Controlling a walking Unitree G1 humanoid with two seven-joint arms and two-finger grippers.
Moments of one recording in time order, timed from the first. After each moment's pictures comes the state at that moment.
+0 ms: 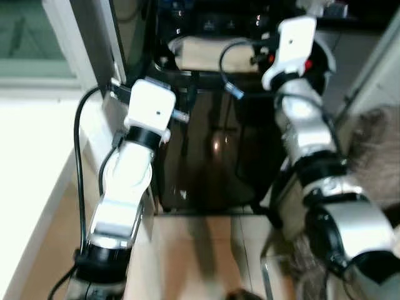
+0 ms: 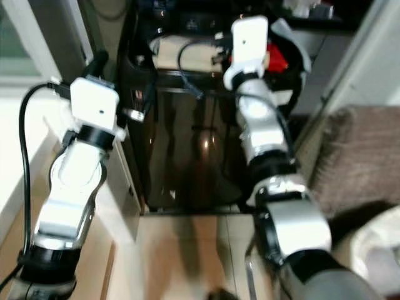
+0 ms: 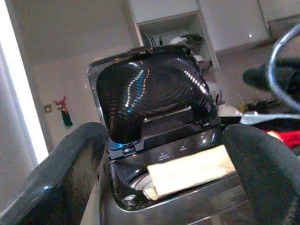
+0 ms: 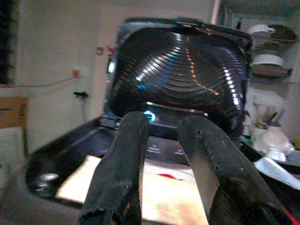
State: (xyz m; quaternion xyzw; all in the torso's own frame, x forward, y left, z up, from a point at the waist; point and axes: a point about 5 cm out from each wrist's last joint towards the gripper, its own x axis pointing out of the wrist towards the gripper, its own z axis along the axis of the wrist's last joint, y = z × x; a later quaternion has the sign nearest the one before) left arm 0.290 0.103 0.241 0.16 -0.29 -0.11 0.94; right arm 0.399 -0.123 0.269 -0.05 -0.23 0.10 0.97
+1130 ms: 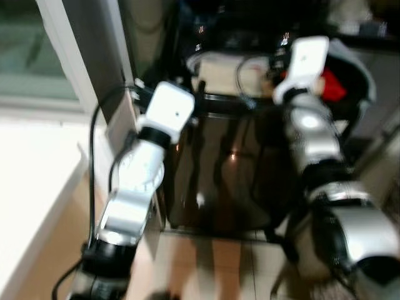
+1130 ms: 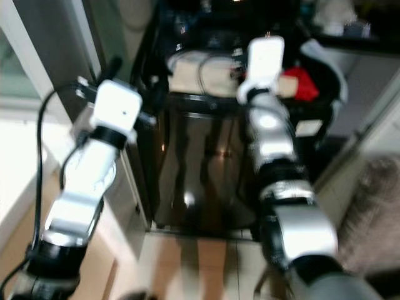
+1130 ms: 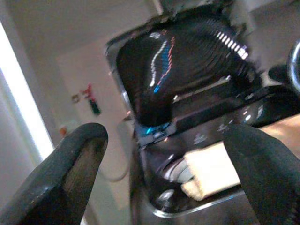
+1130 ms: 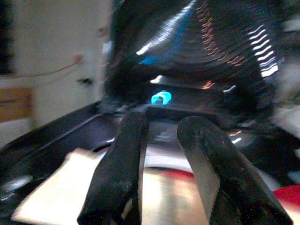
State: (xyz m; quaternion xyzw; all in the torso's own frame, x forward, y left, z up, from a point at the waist) left arm 0.300 0.099 0.233 0.20 -0.25 -0.09 0.94; right arm 0.401 -0.128 0.233 -0.01 -0.16 0.08 0.98
